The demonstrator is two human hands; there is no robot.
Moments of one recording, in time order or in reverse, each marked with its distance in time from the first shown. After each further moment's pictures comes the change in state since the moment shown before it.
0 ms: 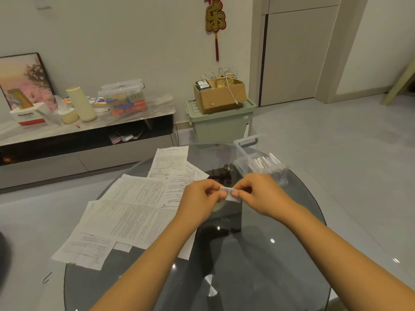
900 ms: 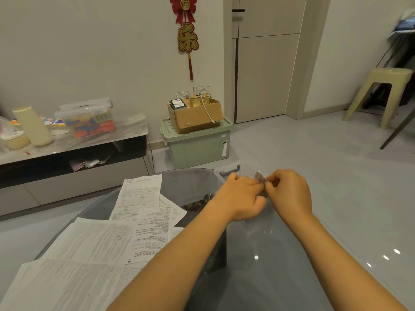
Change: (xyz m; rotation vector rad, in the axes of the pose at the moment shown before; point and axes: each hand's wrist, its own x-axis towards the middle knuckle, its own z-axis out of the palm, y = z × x) left_hand 0.126 0.053 0.087 0.639 -0.389 0.682; right_hand 0.049 0.078 -0.042 -0.093 0.685 0.385
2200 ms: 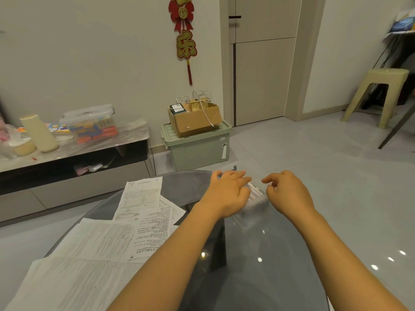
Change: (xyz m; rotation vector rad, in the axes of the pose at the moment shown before) left_hand -0.015 0.001 -0.018 -0.121 -0.007 -0.208; right_hand 0.001 0.009 -0.019 -0.075 -0.205 0.021
